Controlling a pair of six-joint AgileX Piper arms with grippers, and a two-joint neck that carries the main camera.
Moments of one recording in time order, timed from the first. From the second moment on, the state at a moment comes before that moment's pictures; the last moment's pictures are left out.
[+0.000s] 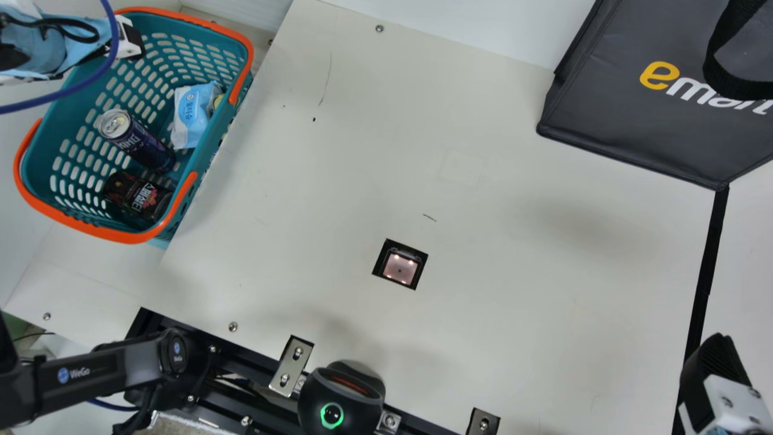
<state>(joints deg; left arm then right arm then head) 31.0 87.8 -77.0 -2.2 56.8 -2.5 0.7 42.7 -69.8 -0.8 69.5 0.0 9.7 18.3</state>
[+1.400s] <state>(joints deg) 33.3 99.2 -68.4 12.4 49.1 -43.5 0.7 42.7 -69.8 -0.8 69.5 0.0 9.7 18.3</state>
